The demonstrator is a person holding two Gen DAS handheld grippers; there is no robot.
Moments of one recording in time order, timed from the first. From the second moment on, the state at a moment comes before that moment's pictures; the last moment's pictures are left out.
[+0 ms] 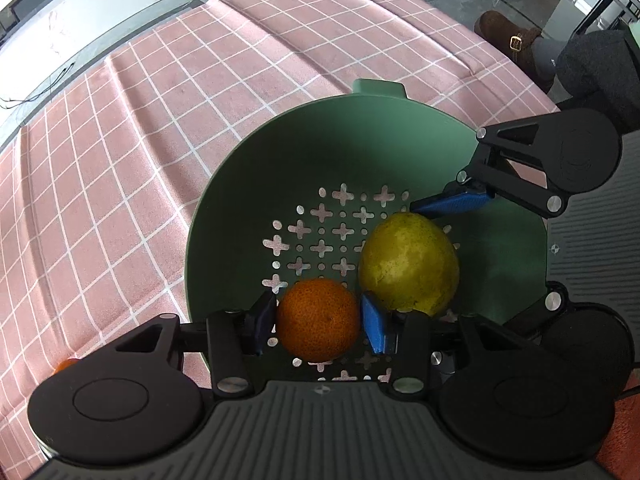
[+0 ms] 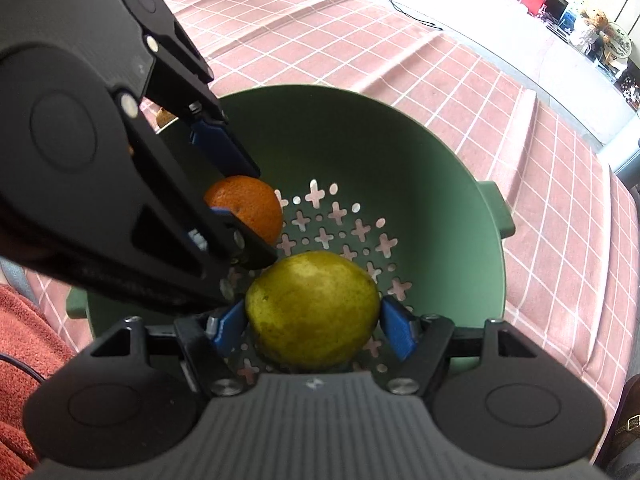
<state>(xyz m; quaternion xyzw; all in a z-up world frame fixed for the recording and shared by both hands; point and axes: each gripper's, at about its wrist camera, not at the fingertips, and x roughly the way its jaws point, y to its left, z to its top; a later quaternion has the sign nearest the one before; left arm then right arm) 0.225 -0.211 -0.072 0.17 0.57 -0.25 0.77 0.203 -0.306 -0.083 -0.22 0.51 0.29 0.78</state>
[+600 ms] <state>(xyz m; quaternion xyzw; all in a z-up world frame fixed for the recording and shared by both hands) 0.190 -0.160 0.005 0.09 0.49 -0.26 0.83 0.171 -0.306 -0.028 -0.16 0.46 0.23 0.84</state>
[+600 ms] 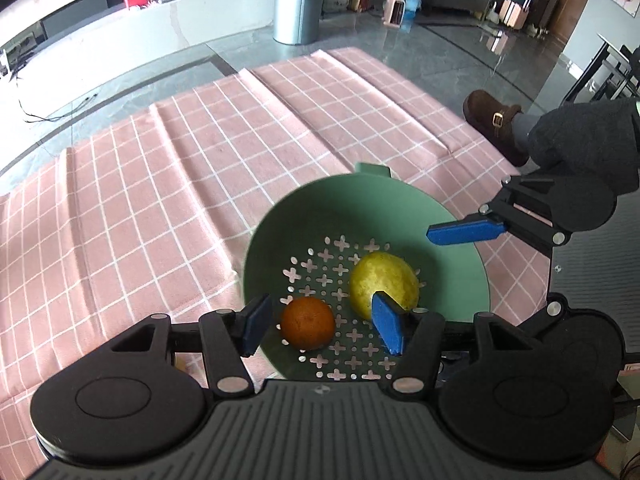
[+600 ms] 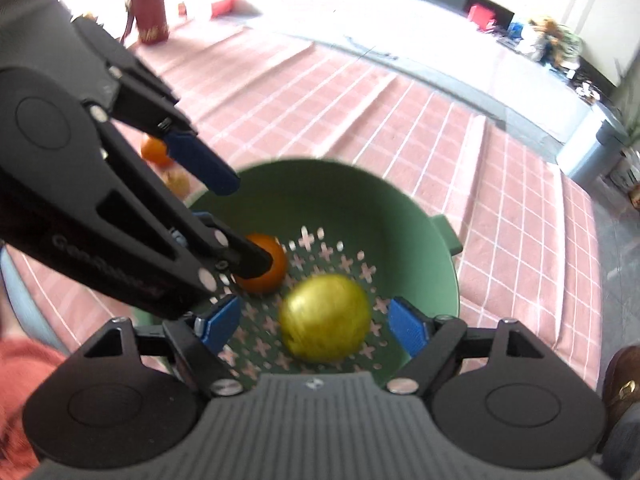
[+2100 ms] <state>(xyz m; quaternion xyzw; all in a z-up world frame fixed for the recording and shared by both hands) 0.100 0.090 -0.066 -0.08 0.49 -0.12 0.86 0.068 -0.084 -0.090 0.05 0.42 0.20 0.88</state>
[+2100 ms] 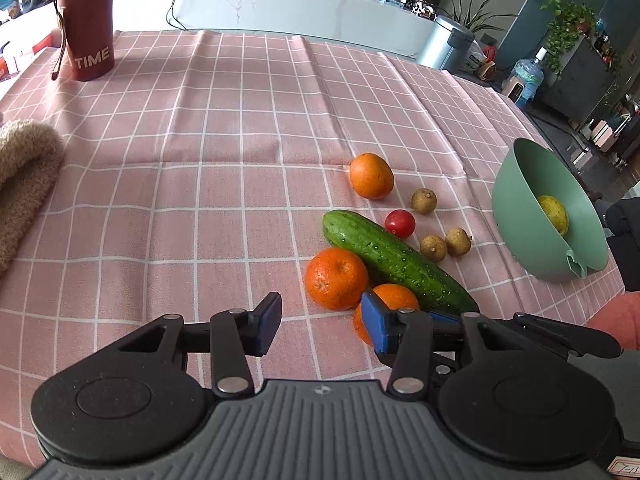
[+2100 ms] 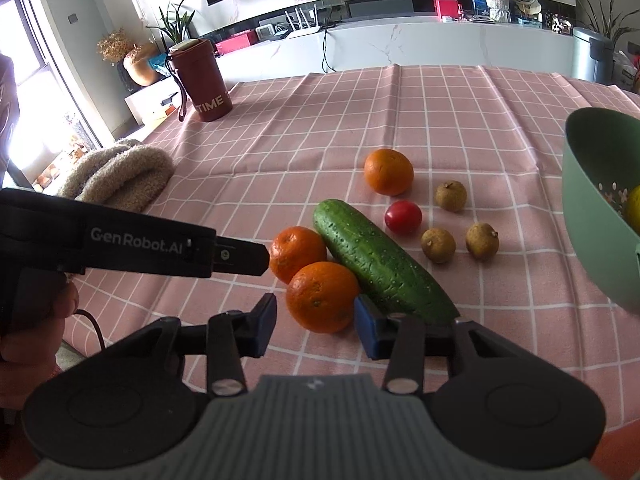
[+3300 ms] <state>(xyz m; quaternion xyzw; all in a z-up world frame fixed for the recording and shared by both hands) 0.124 0.067 -0.093 -0.05 0.48 -0.12 0.87 0.081 -0.098 -0.105 0.07 0.46 0.20 0.86</state>
